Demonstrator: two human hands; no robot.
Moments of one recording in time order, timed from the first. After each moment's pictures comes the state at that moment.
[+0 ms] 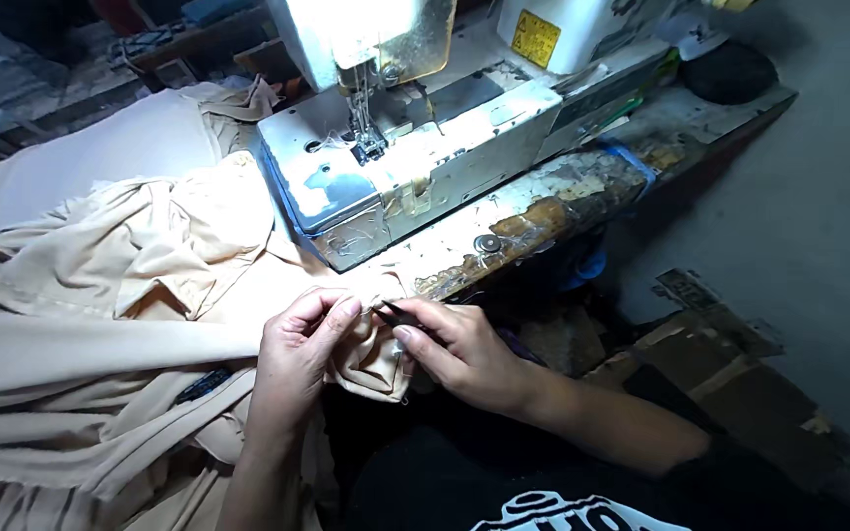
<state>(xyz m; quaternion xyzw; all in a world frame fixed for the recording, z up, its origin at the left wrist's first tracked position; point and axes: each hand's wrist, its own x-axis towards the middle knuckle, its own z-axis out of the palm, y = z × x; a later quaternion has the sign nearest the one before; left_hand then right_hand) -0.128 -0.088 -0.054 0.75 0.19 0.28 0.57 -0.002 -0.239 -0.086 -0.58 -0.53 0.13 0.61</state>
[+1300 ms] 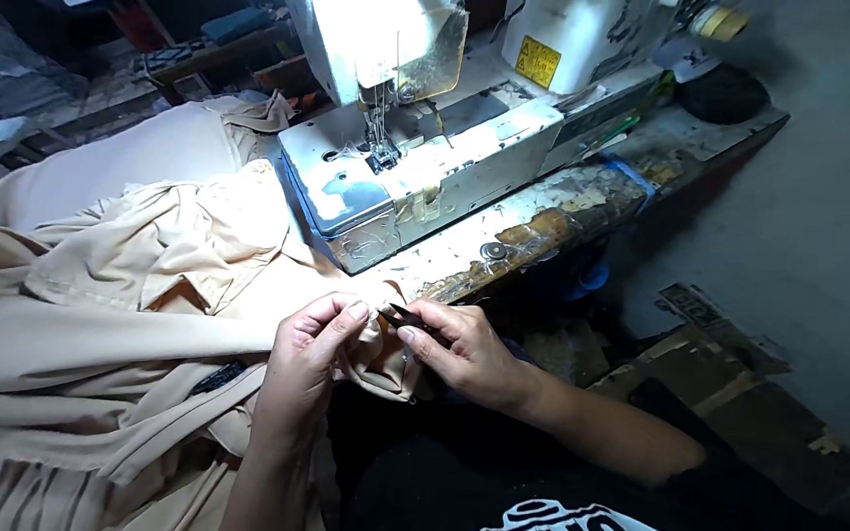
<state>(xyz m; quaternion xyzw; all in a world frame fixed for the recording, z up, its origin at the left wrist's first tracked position) -0.132 -0.095 -0.043 0.65 0.19 0.27 0.68 -0.004 -0.232 -0.089 -0.56 -0.54 0.11 0.62</state>
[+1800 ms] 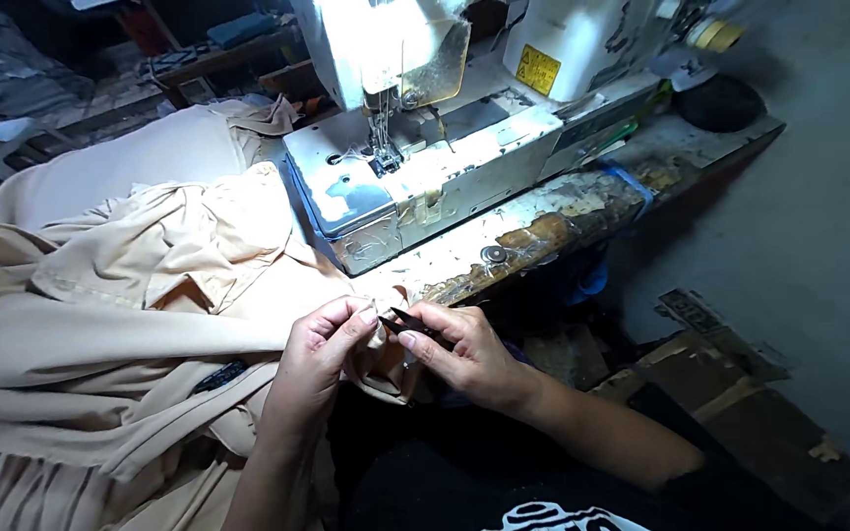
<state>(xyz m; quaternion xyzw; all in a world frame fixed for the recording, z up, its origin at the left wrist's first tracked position) -0.131 -0.097 -0.043 0.68 0.18 0.24 0.67 -0.004 -0.232 -0.086 -0.54 -0.53 0.15 0.64</state>
